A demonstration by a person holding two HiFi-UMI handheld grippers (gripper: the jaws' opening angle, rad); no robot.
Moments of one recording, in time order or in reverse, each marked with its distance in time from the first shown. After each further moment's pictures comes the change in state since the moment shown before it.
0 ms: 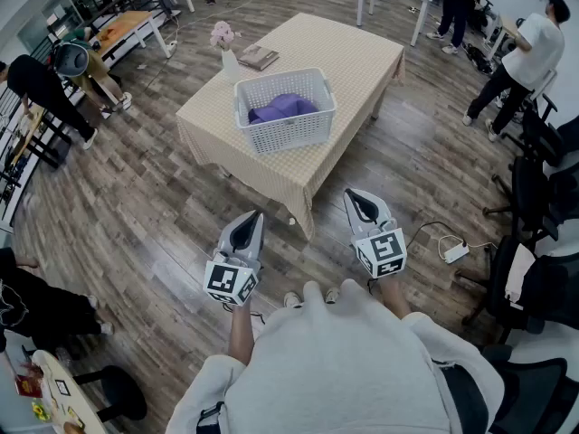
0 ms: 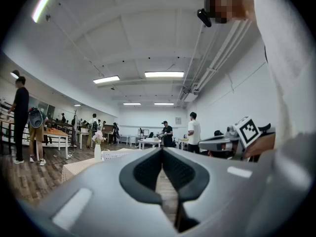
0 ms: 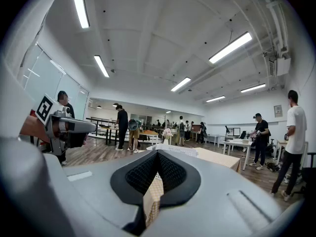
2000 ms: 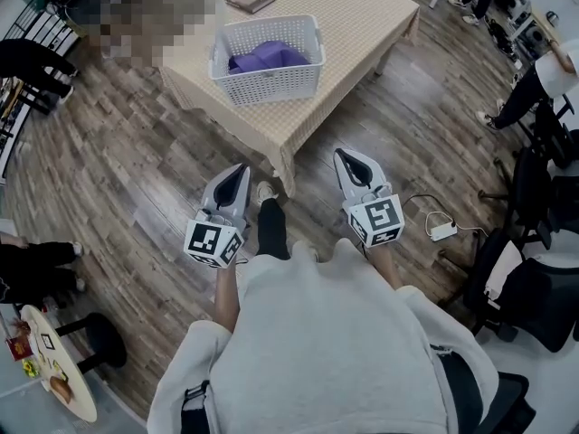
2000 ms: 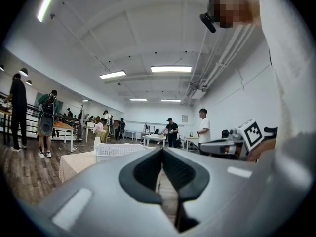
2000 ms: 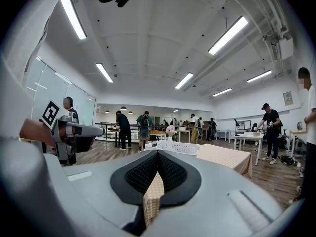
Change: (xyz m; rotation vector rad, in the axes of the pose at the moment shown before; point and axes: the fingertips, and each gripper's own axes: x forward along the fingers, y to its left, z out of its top) left arm 0.081 -0.027 -0.024 -0.055 0.036 0.078; right arm 0.022 -0.069 -0.033 0.055 -0.006 0.129
